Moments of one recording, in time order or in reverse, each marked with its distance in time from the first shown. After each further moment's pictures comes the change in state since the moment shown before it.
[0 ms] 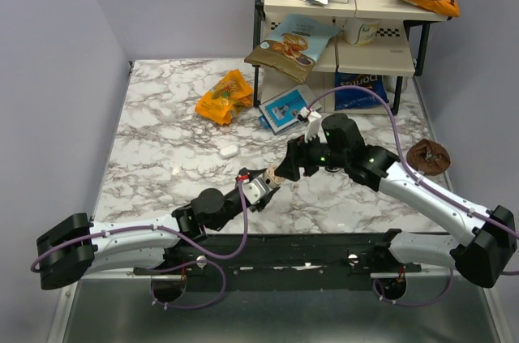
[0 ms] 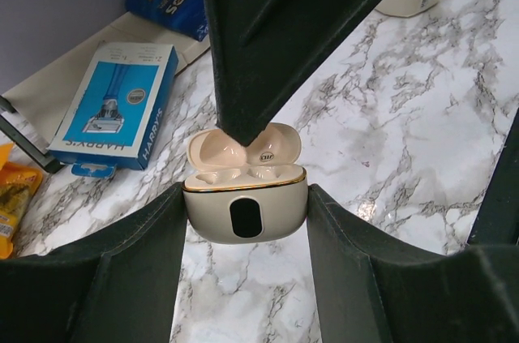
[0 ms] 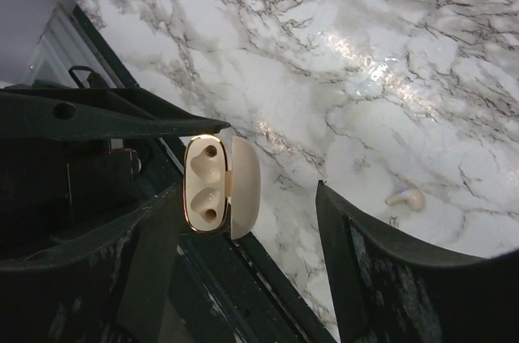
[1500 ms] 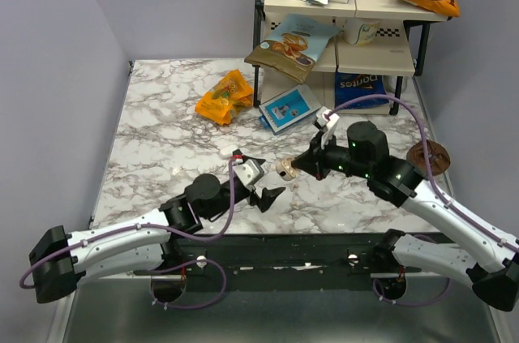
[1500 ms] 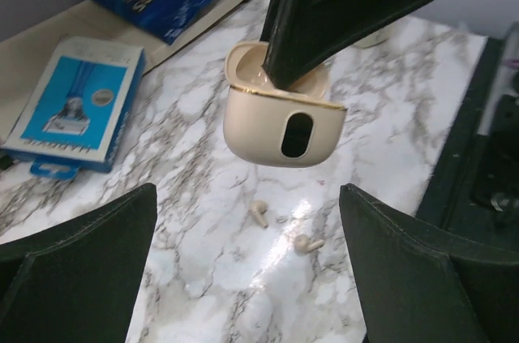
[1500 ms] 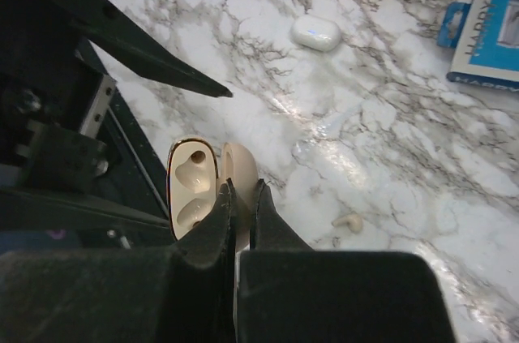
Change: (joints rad) left arm 0.053 -0.087 0.158 -0.290 0.080 -0.183; right arm 0.011 -0.181 -0.014 -0.004 0.041 -0.201
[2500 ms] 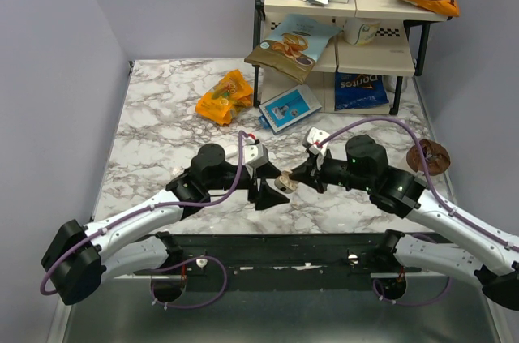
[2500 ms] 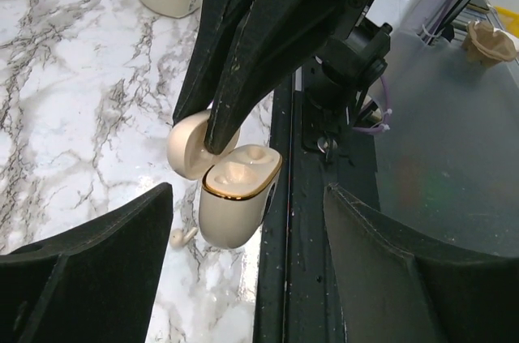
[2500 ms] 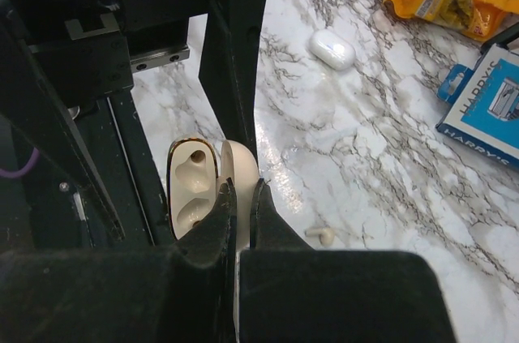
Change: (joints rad) left arm 0.282 0.164 0.153 -0.064 0.840 -0.212; right arm 0.129 -0.095 -0.085 0.037 0.031 -0.272
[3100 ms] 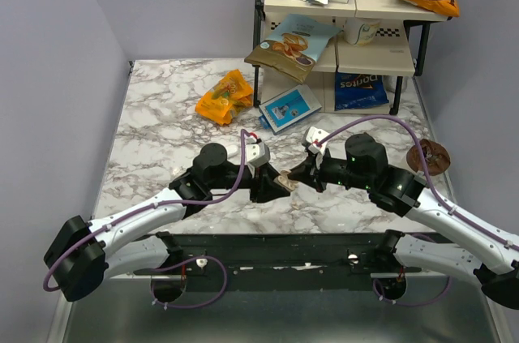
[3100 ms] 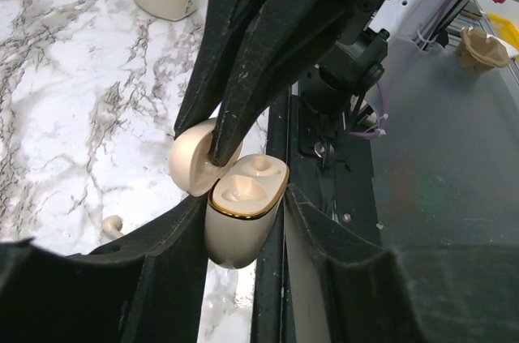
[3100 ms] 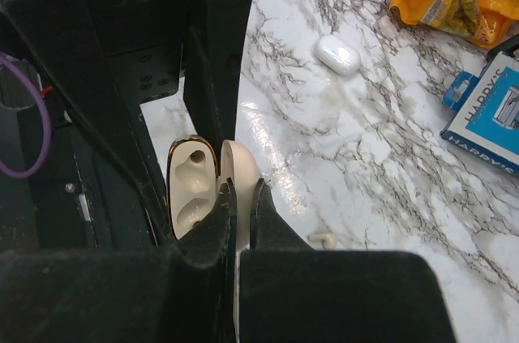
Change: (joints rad) left arm 0.000 0.030 0.000 0.045 0.003 -0.025; right arm 0.000 0.016 0.016 0.002 -0.022 0.001
